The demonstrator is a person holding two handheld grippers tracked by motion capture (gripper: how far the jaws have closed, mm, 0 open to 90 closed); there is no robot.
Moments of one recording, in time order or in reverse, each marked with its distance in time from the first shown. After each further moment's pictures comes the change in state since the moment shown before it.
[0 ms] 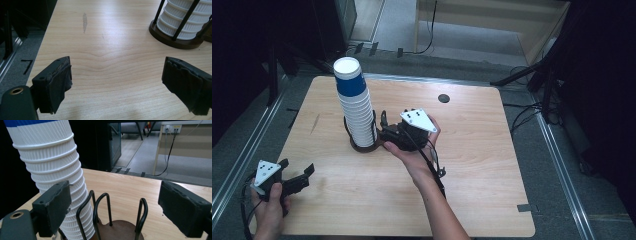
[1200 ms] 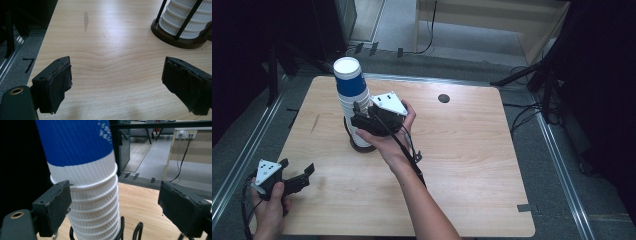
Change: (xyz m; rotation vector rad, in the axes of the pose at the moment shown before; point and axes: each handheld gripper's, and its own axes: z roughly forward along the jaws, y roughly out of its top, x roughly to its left) left arm 0.000 0.001 0.002 0.010 0.014 0.003; right arm 0.052 0.032 0.036 -0.017 0.056 -0.007
